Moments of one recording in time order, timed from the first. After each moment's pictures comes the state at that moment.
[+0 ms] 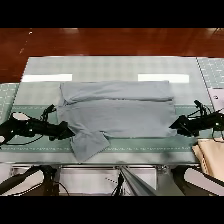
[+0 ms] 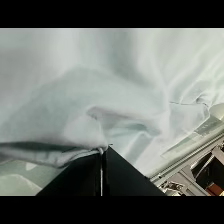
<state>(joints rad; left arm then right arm) 0.22 -1.20 0.43 0.77 -1.17 -1.14 -0.48 -1.25 0.61 -1.06 1.22 1.26</state>
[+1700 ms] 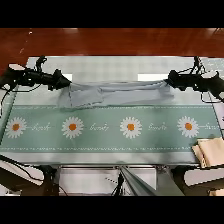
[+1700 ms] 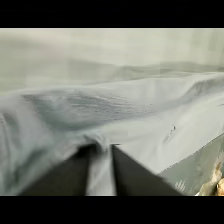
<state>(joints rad) 0.22 -1.80 1.39 0.64 -1.17 -1.20 -0.23 -1.66 1.18 -0.71 0.68 1.25</state>
